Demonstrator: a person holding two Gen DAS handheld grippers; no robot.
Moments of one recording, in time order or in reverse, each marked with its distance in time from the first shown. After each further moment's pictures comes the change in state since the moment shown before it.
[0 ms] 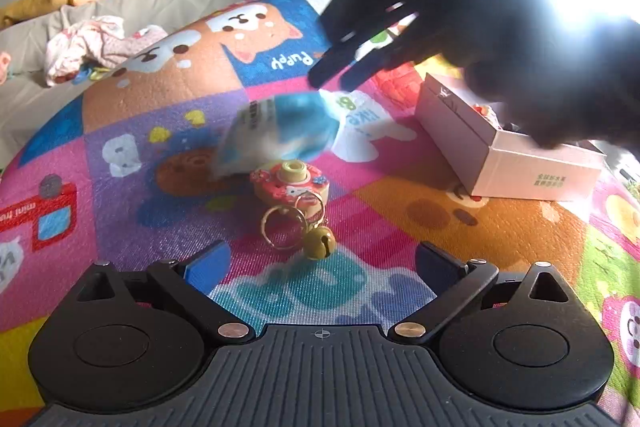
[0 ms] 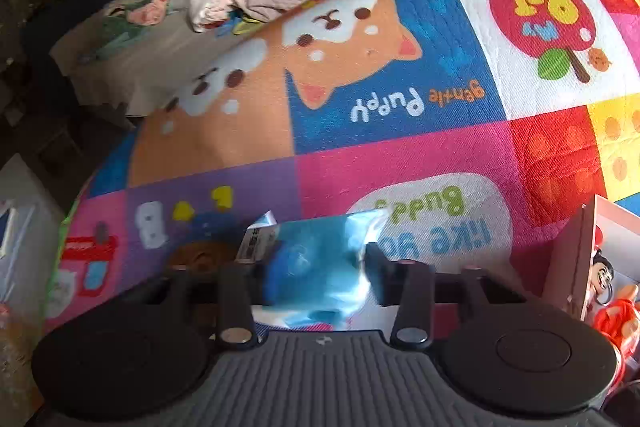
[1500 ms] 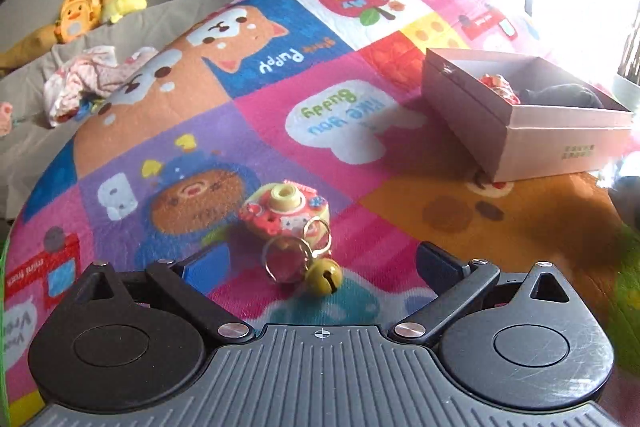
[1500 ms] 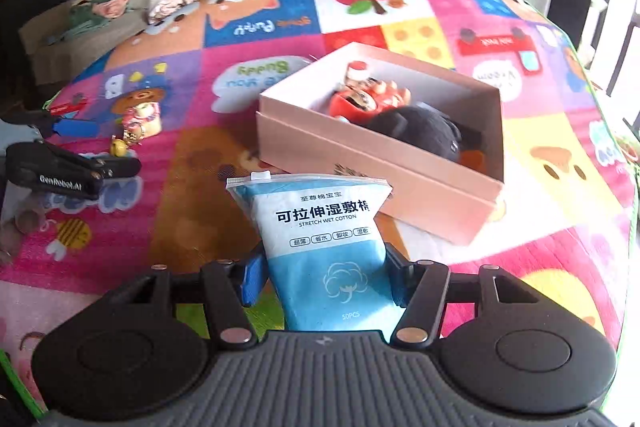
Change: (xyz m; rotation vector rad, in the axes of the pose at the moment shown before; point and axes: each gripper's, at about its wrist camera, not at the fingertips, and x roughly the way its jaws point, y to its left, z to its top) left arm 0.031 -0.020 0.021 0.158 0.038 0.097; right arm -0.148 -0.072 -0.220 -0.005 -0.108 -0.308
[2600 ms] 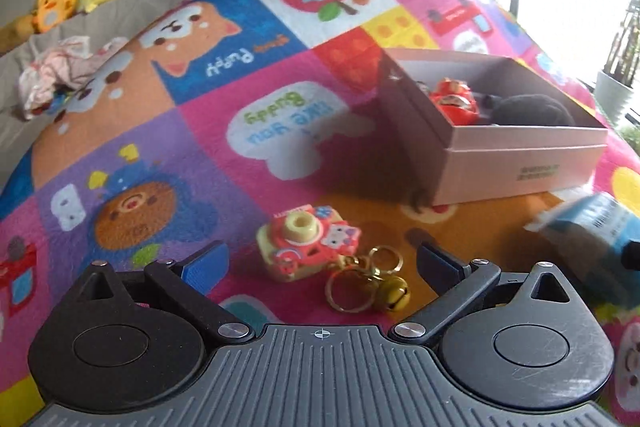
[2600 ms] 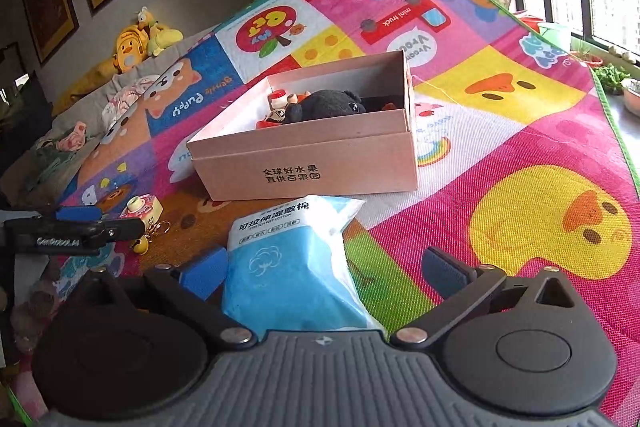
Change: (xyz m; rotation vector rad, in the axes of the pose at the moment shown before) left arm 0.012 -0.041 0.027 -0.032 0.068 -0.053; right arm -0.007 -0.039 -0.049 0.366 -0.181 0.022
